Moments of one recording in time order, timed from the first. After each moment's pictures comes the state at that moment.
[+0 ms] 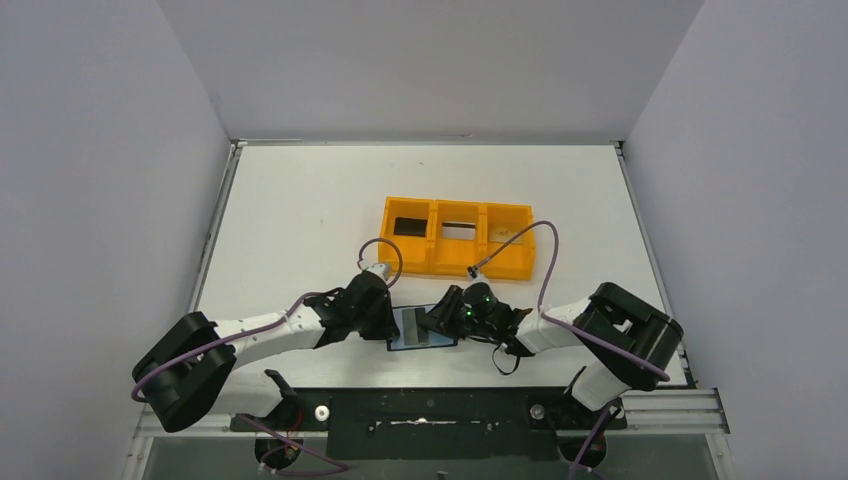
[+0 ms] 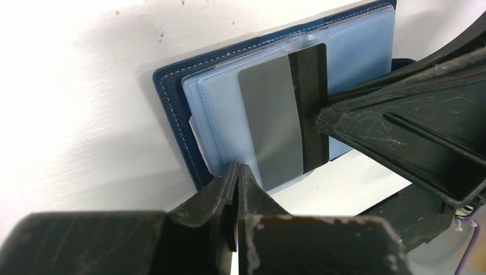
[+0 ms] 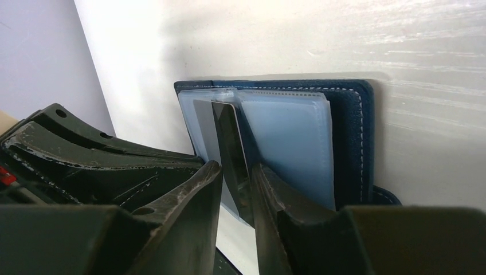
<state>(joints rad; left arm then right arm) -0.83 1.30 0.51 -0.15 0.03 -0.80 0.88 1.54 0.40 0.51 -0.08 1.24</state>
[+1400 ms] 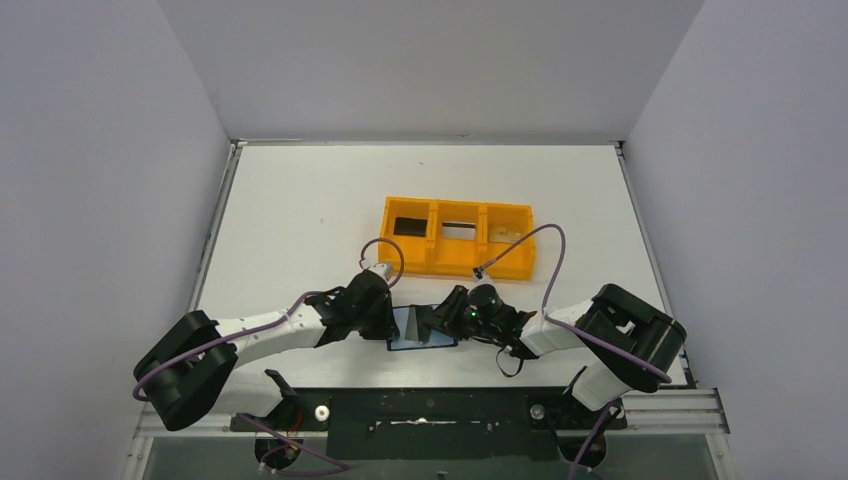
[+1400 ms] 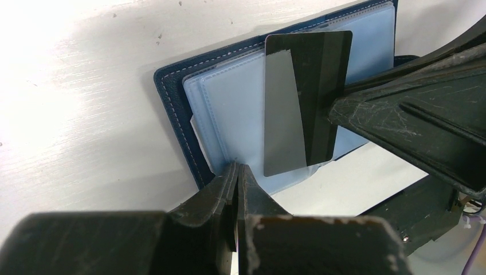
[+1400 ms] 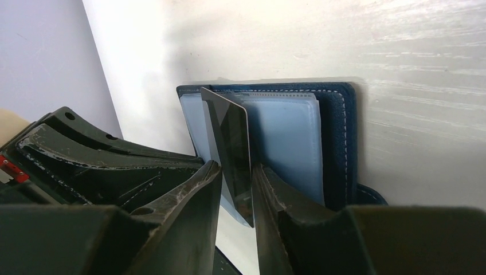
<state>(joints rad) -0.83 1.31 0.52 -0.15 0.04 -0.77 0.86 1.53 0.35 0.58 -0.08 1.26</state>
